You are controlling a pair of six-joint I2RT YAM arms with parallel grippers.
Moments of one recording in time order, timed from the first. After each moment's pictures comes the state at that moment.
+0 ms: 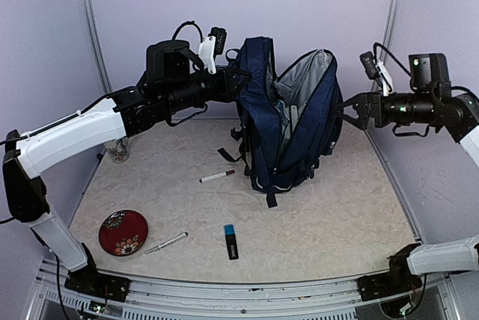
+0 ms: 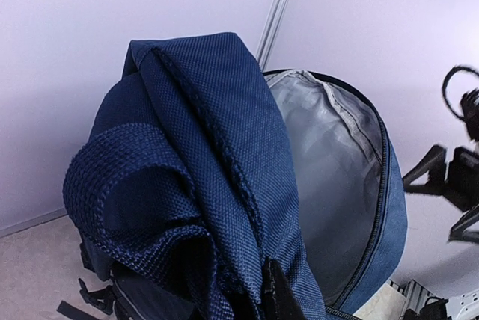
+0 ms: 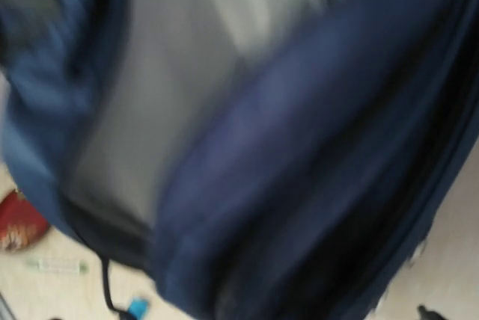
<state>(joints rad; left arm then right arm) -0.88 1.63 1.61 -0.04 -0.04 -0.28 0.40 1.09 1.48 -0.81 -0.38 0.07</state>
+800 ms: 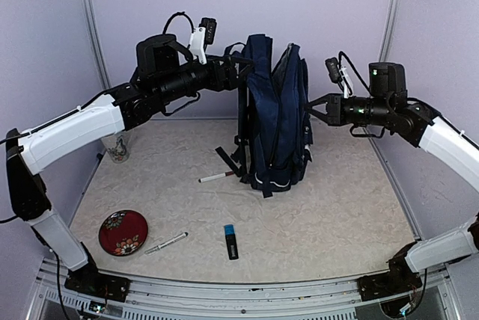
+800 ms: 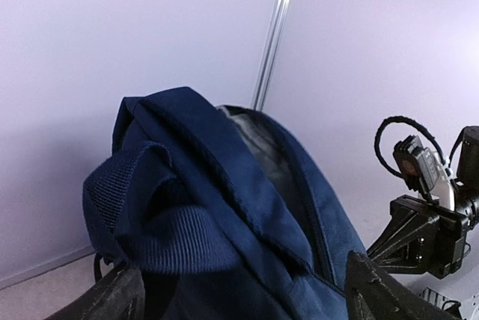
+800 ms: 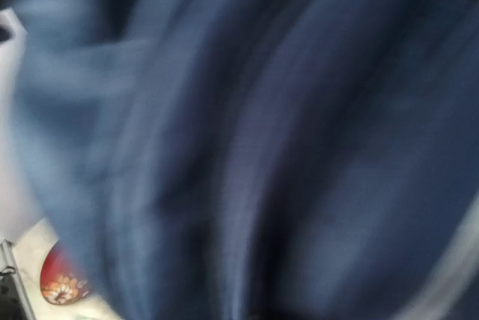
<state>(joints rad) -0.80 1.64 1.61 0.06 0.08 -0.22 0.50 1.23 1.25 -0.34 -0.43 0.25</state>
